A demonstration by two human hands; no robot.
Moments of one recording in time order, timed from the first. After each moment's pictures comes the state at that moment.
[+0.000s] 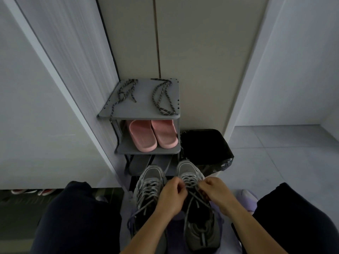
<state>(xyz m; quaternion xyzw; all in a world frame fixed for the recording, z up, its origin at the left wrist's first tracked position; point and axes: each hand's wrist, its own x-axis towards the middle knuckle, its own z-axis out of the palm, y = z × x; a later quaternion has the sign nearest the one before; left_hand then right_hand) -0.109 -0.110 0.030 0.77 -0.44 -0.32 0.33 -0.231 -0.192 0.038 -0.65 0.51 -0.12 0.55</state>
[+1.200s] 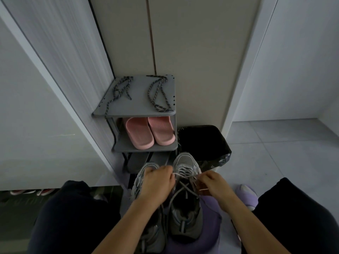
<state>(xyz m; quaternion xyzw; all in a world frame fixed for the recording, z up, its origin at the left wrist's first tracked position) -0.085 -0.112 0.059 0.83 -0.55 -0.07 0.08 -0.233 -0.195 0.034 -0.56 0.47 -0.20 0.65</state>
